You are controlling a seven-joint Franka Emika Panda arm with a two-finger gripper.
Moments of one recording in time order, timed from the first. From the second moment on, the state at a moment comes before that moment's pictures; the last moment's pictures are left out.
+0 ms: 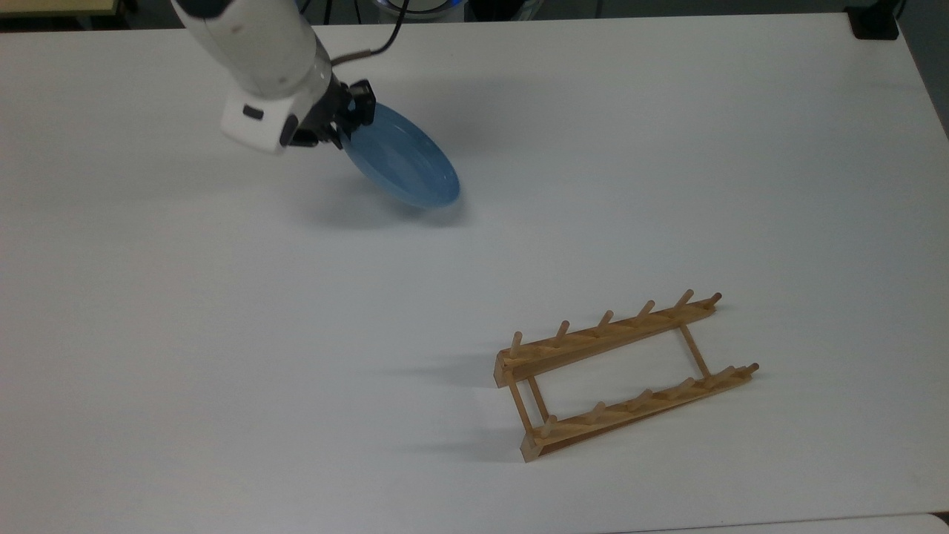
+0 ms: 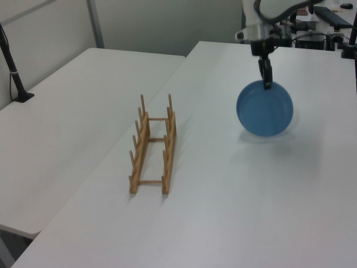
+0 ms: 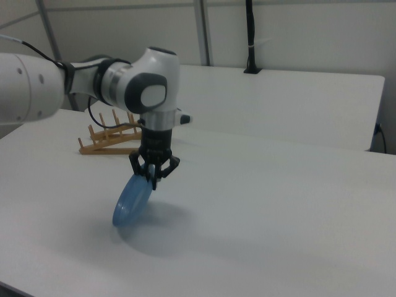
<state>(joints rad) -0.34 0.26 0.23 -1.74 0.03 1.73 -0.52</state>
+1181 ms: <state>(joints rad) -0.35 0.21 0.23 -1.57 0.03 1.58 -0.24</state>
